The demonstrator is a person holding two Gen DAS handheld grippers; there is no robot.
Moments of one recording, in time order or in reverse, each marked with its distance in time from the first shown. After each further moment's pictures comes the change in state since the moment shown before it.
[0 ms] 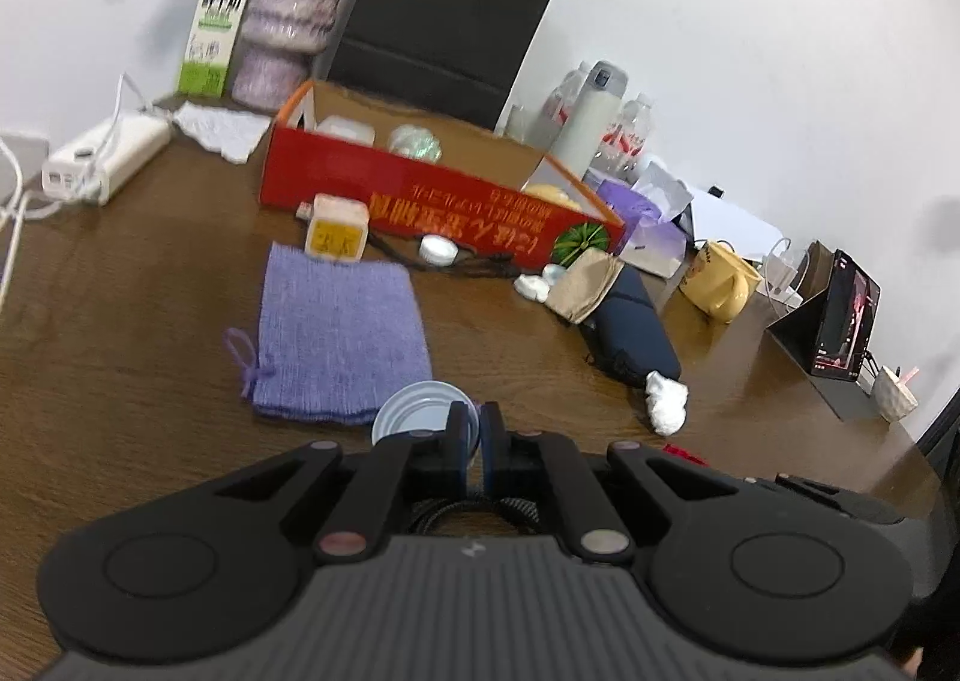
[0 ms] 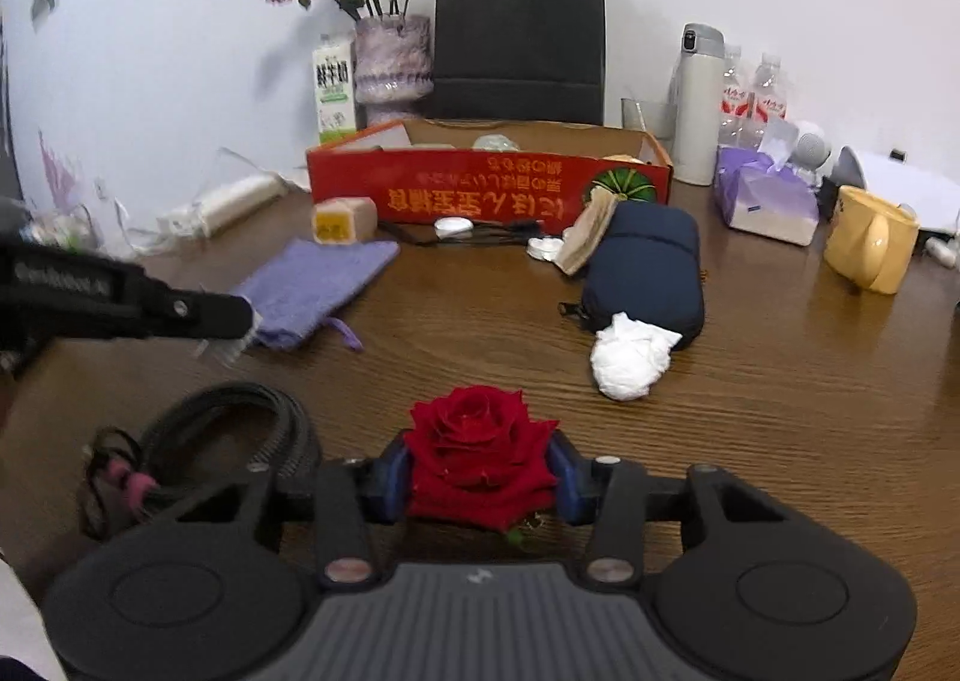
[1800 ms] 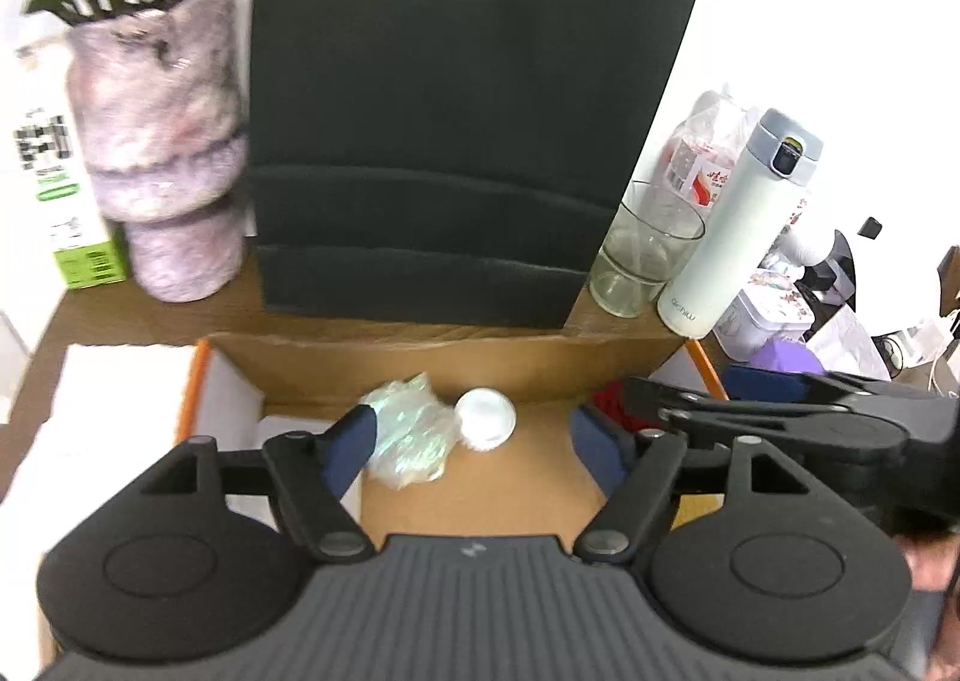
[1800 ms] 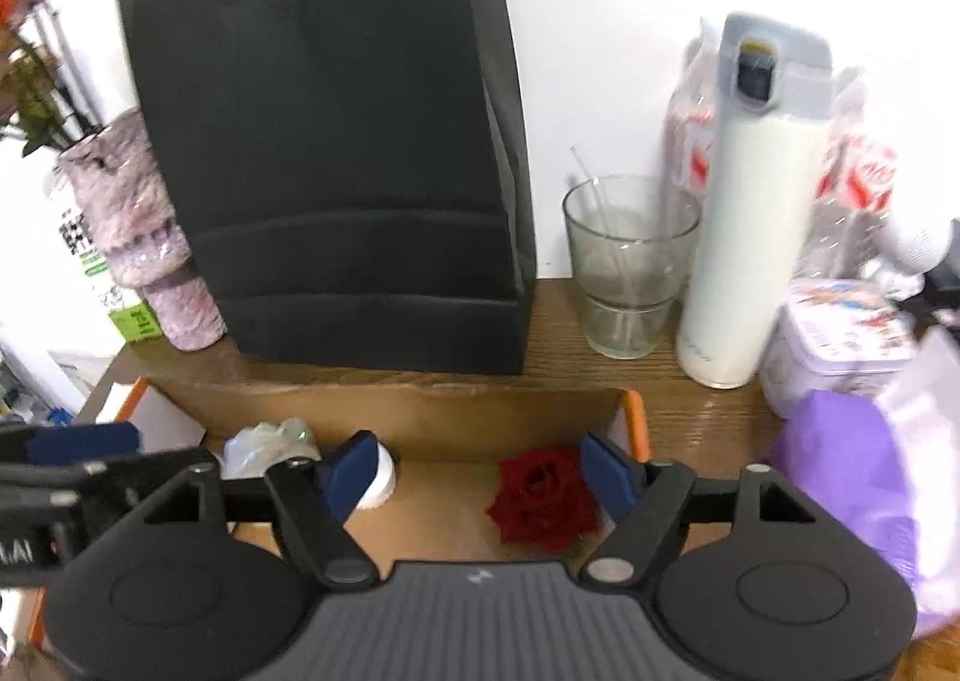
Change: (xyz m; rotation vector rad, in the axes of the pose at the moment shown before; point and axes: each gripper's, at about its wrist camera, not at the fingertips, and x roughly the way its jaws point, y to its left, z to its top) left arm 0.270 -0.002 0.302 0.100 0.223 0.189; right arm 0.289 -0.127 0.318 0.133 0.198 -0.082
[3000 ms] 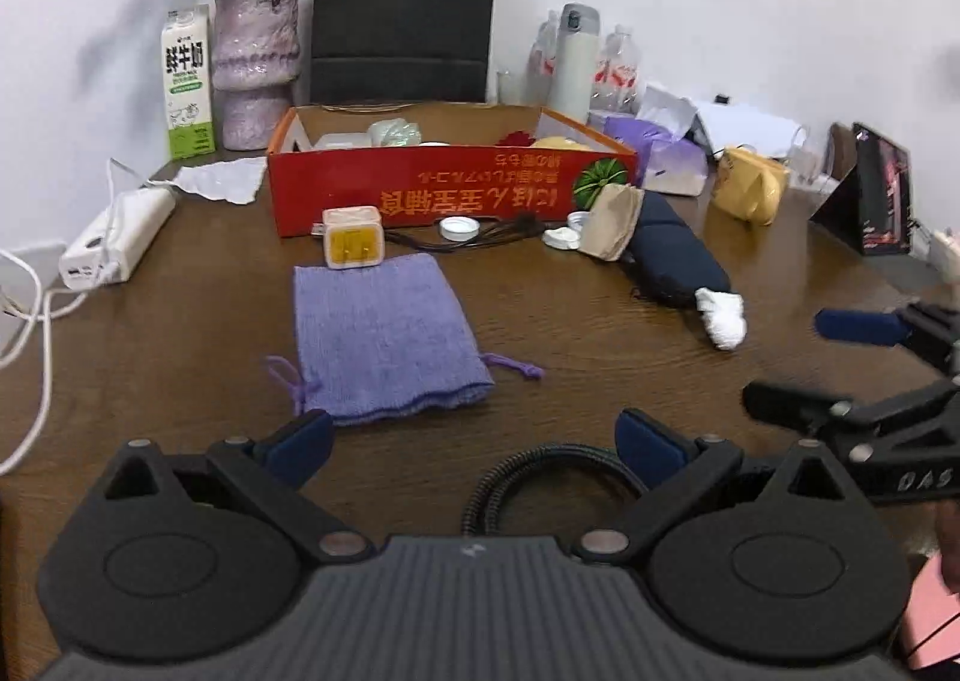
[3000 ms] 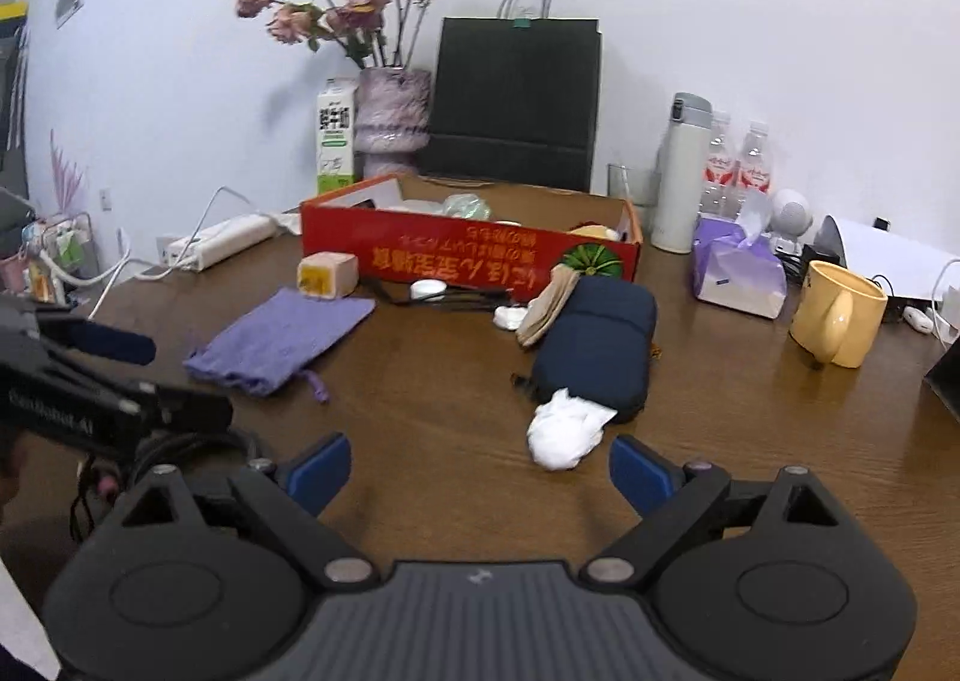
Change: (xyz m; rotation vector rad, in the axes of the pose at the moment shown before) left arm -0.181 -0.009 -0.370 0.149 -0.187 -0.051; right arm -0.246 0.049 -0.378 -0.228 -0.277 0.034
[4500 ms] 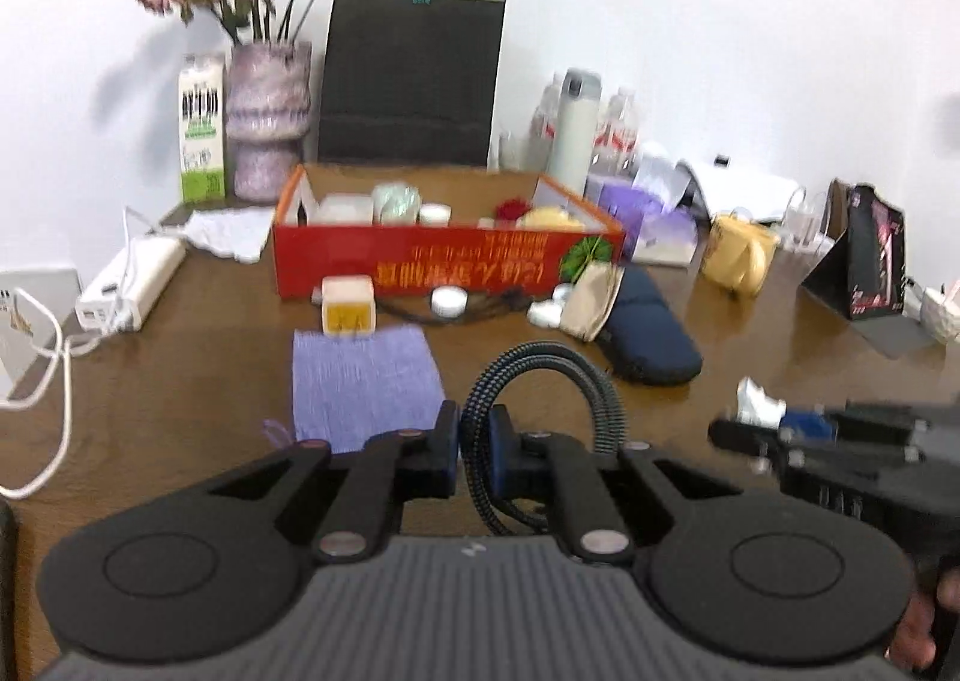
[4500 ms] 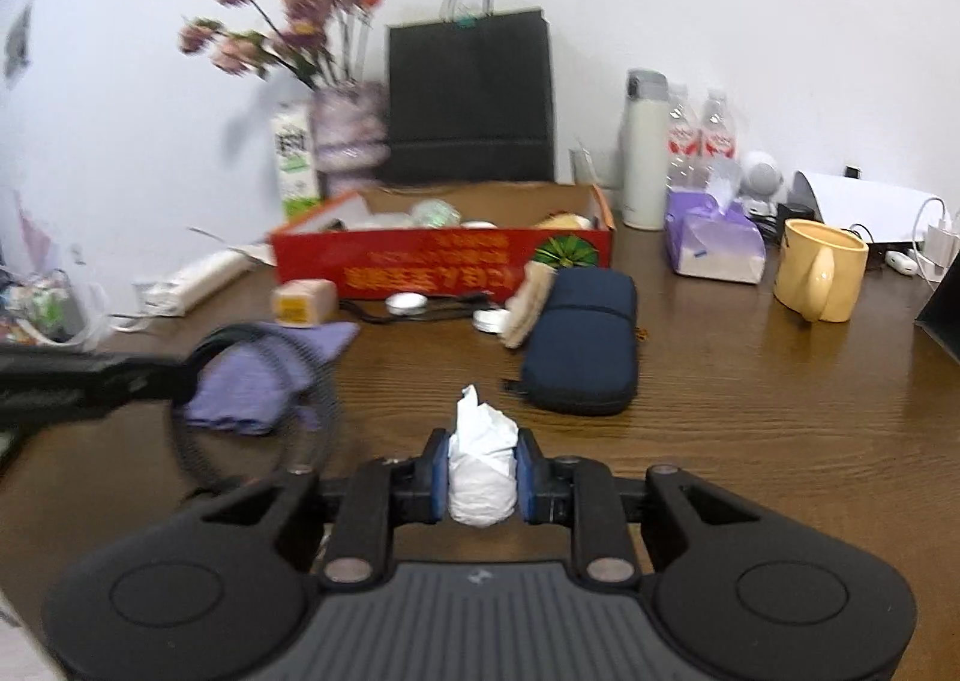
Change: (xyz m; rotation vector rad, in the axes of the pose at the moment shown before) left arm -0.032 -0.019 0.026 -0.037 -0.119 0.027; right arm -0.010 -0.005 0.011 0.126 -0.012 0.000
